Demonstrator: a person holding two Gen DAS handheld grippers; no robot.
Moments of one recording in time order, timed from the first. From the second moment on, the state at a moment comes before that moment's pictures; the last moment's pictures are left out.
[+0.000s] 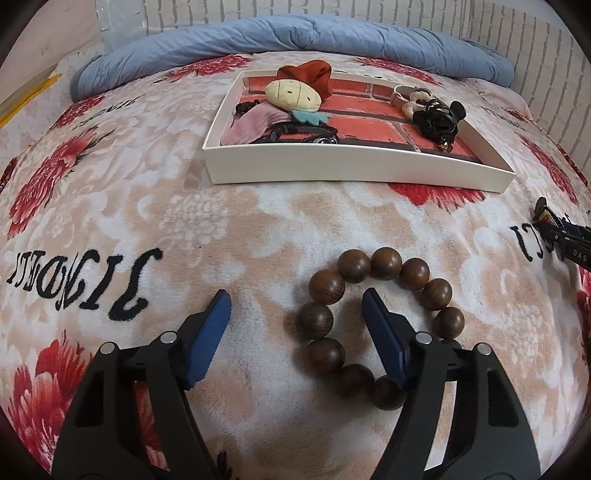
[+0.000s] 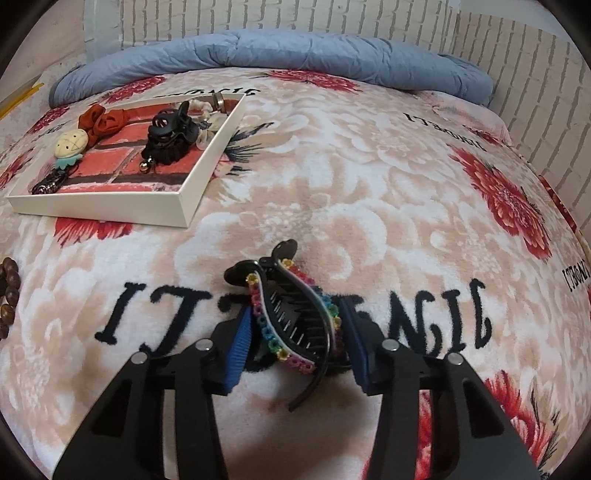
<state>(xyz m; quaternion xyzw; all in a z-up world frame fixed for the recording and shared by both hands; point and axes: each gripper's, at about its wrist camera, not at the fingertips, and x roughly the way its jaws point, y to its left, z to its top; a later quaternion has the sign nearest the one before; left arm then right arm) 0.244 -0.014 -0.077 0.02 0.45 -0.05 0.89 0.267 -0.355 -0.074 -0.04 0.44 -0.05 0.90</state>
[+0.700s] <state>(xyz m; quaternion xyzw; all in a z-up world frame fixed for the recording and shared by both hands) 0.243 -0.014 -0.074 0.04 0.44 -0.04 0.90 0.267 -0.356 -0.071 -0.03 0.44 -0.05 0.90</state>
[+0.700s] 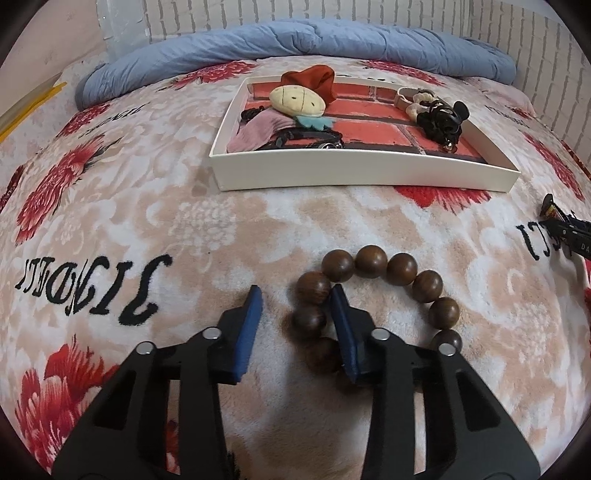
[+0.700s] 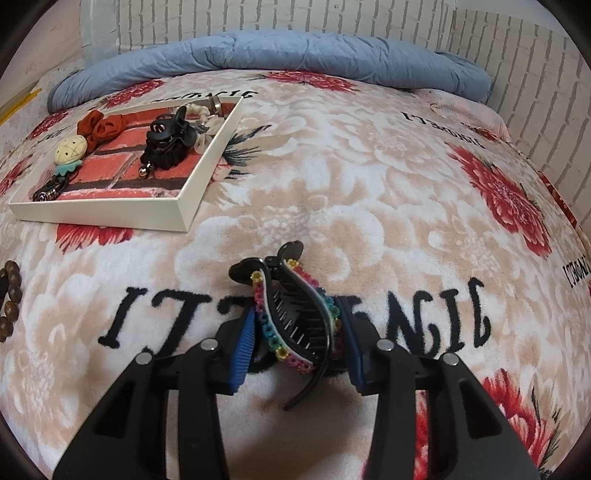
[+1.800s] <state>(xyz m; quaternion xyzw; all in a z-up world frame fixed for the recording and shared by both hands) 0.215 -0.052 0.012 0.06 0.31 -0.10 0.94 0.251 -0.353 -0.019 0.01 0.39 -0.05 0.92</state>
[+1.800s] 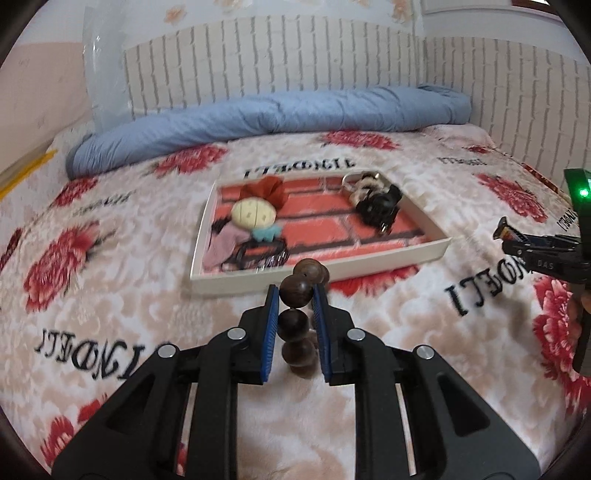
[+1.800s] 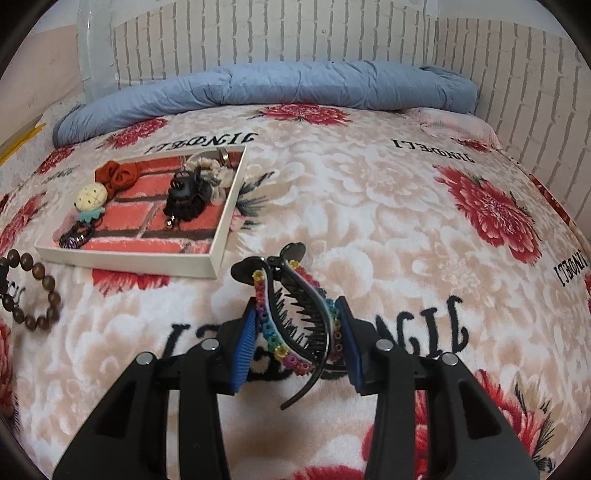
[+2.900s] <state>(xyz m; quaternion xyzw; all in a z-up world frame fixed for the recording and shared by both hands) 0.357 -0.009 -0.006 0.00 0.33 -0.09 0.94 0.361 -0.245 -0.021 0.03 0.40 0.01 0.92</state>
